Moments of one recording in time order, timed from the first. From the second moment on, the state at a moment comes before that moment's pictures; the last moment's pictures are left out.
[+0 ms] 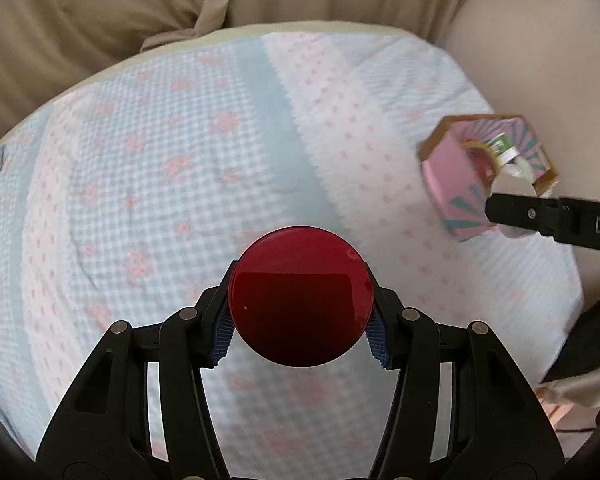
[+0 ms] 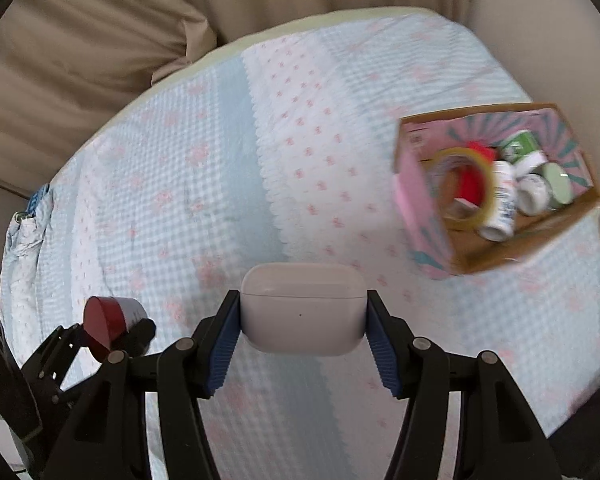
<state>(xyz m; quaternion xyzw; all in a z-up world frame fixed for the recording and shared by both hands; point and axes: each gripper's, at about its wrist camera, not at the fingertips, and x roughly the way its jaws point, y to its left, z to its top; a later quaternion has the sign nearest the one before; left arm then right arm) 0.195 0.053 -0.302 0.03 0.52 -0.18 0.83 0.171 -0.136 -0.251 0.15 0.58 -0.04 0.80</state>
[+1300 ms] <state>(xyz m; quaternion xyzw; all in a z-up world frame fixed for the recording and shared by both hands) 0.232 -0.311 -0.300 0.04 0.55 -0.22 0.80 0.178 -0.482 -0.285 0.15 0.62 -0.03 0.77</state>
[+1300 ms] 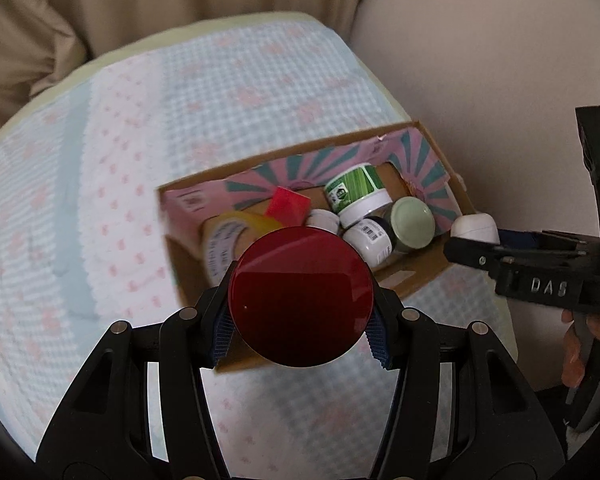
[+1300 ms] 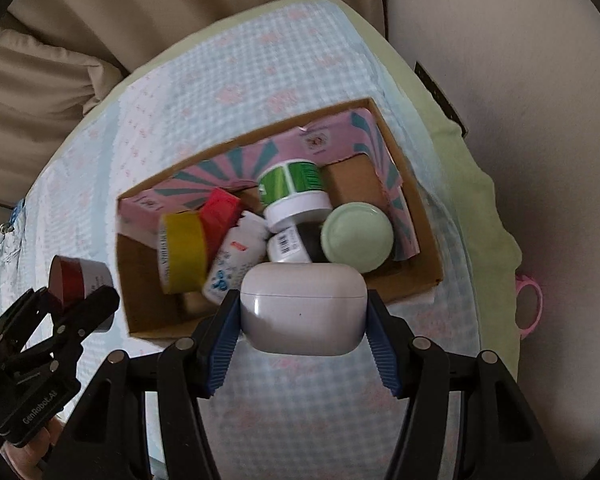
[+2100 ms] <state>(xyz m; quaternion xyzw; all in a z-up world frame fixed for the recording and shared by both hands) 0.309 -0.358 -0.341 0.10 0.58 -0.24 0.78 0.180 -0.451 -0.338 0.10 0.60 0.06 0.79</state>
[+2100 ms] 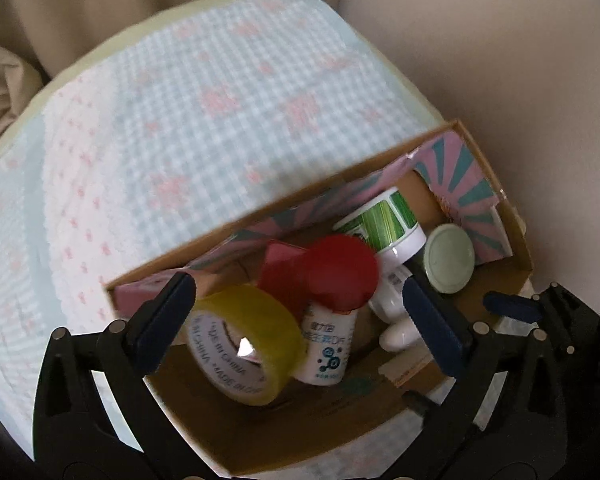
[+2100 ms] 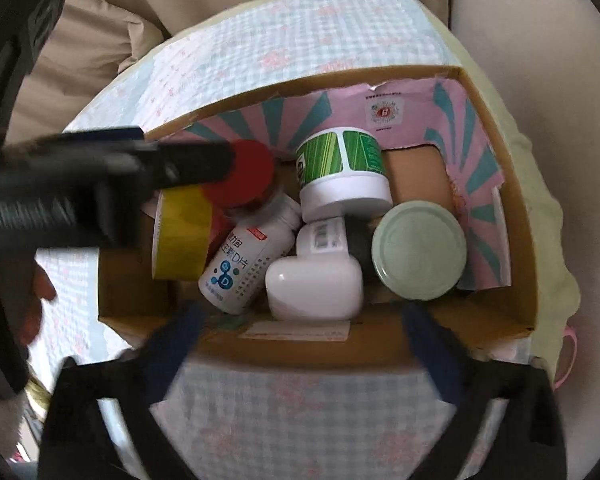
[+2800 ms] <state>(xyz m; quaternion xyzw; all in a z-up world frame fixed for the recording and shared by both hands) 0.270 -0.284 -0.266 0.06 0.55 -0.21 0.81 0.152 -0.445 -0.285 0.07 0.57 0.03 0.82</state>
